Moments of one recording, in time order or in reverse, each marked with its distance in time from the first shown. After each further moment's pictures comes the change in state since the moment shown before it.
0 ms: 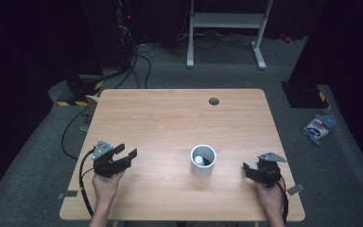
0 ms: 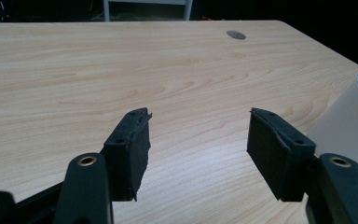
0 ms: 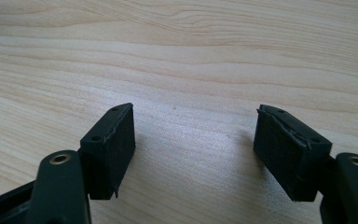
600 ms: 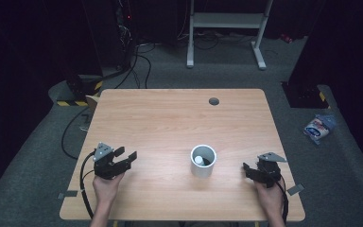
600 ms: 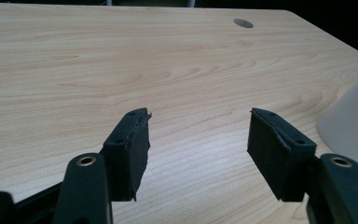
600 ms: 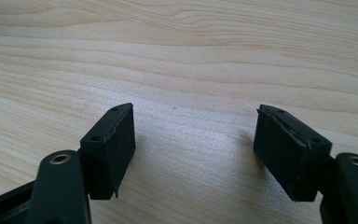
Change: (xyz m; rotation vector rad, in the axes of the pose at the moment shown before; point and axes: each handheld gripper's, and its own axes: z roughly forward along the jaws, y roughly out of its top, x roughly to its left) left arm 0.010 -0.009 0.001 0.030 0.022 0.004; right arm 0.000 0.000 0.000 0.000 -0.001 0.001
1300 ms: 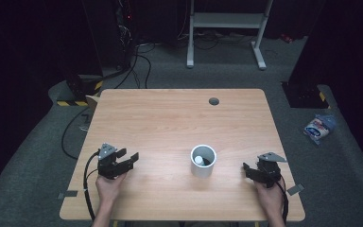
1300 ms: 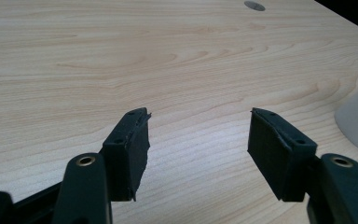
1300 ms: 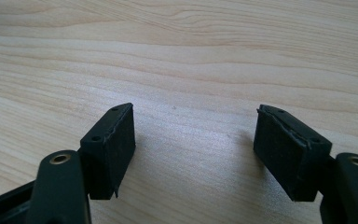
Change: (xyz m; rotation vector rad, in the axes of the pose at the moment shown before) left arm 0.006 -0.012 0.015 0.038 0.036 -0.014; right arm 0.000 0.000 0.000 0.000 0.000 0.000
